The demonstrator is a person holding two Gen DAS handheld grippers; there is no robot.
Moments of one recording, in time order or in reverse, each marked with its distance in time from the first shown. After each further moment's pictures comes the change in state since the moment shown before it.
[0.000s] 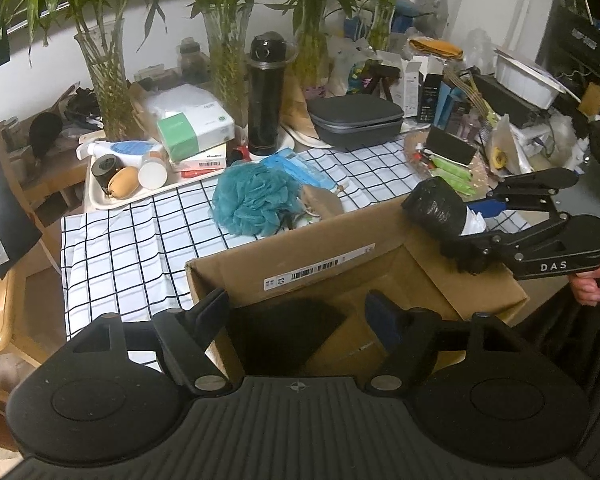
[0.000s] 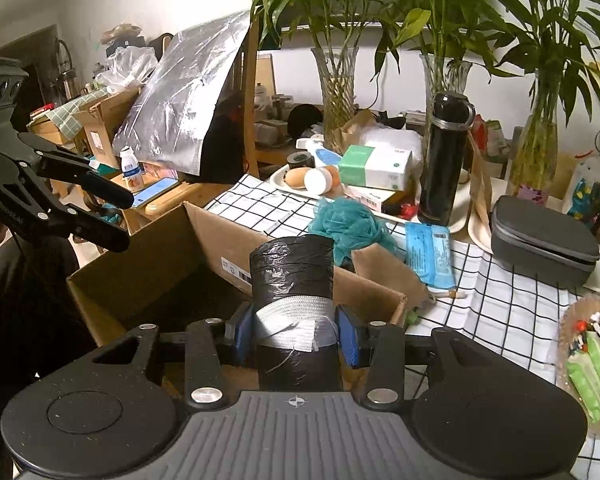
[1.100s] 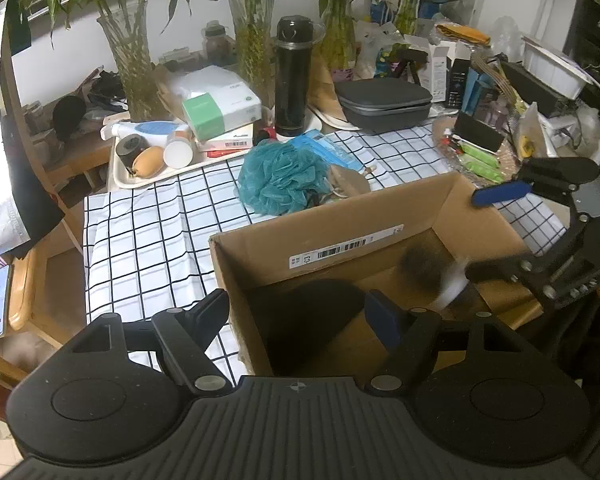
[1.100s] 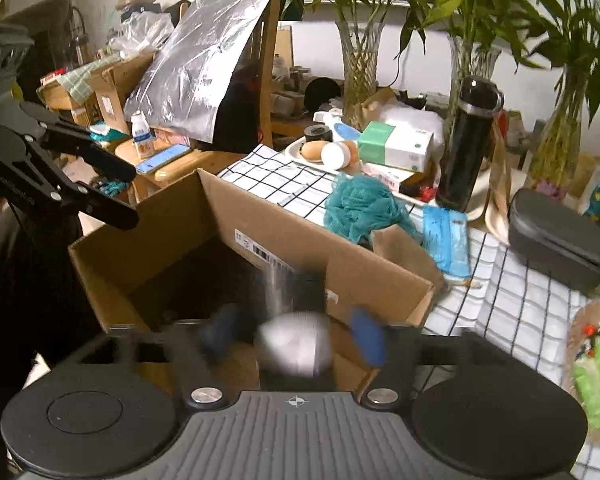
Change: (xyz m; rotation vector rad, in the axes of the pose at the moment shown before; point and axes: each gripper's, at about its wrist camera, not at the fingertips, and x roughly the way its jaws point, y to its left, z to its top) left arm 0.003 0.001 -0.005 -0.020 0.050 0.085; right arm 0.019 0.012 0.002 -0.078 0.084 0.012
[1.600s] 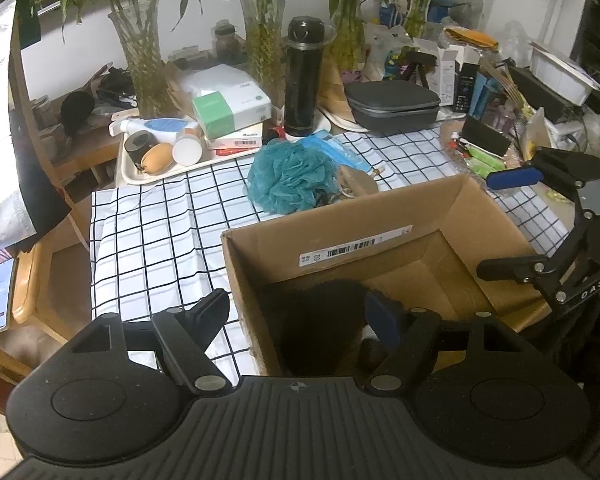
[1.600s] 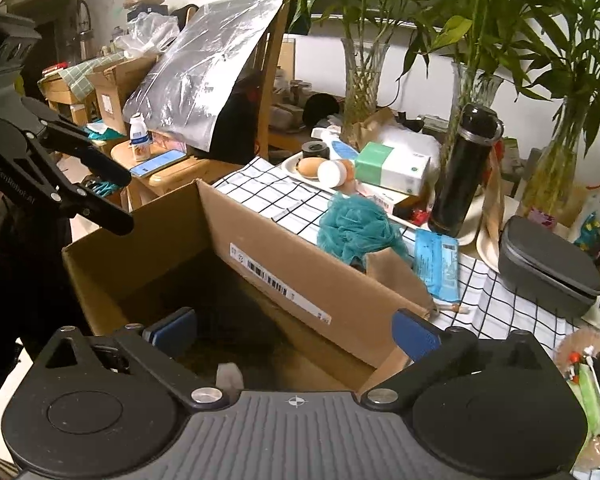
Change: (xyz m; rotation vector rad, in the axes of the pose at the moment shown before) left arm -0.002 0.006 -0.002 -0.027 -0.004 0.013; right arm -0.003 0.005 0.004 -0.044 -0.040 -0.037
